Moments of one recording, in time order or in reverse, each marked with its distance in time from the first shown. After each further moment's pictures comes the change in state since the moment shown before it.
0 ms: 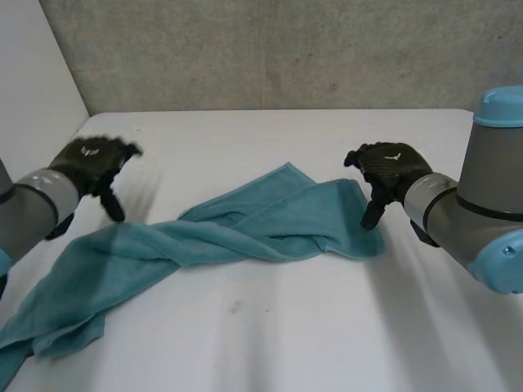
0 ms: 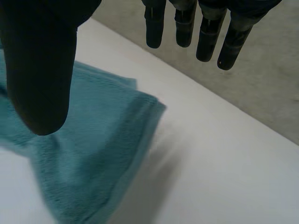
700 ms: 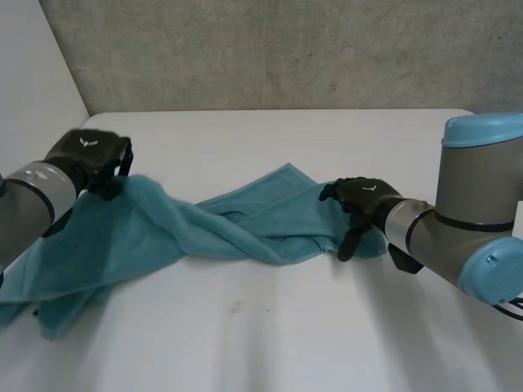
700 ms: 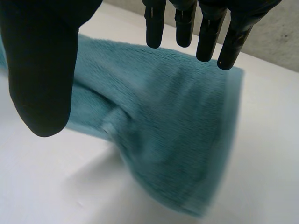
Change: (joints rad) left arm -0.046 0.096 -0.027 0.009 -0.009 -0.011; right arm 0.025 0.100 -0.012 0.057 -0.083 0.123; left_hand 0.868 0.940 0.942 0.942 0.896; right_hand 0.000 0.000 0.000 0.000 0.000
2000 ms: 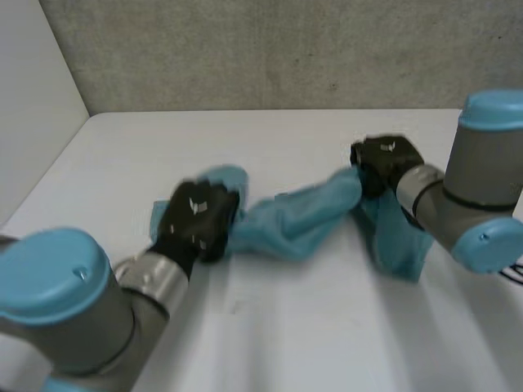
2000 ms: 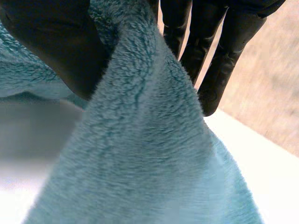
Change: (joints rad) left arm -0.453 -0.023 -0.369 0.529 -0.194 -0.132; right arm -0.048 0.029 -0.079 -0.147 0.068 -0.101; left_hand -0.001 -0.046 -0.038 -0.039 -0.004; right_hand 0.720 0.946 0.945 0.953 0.876
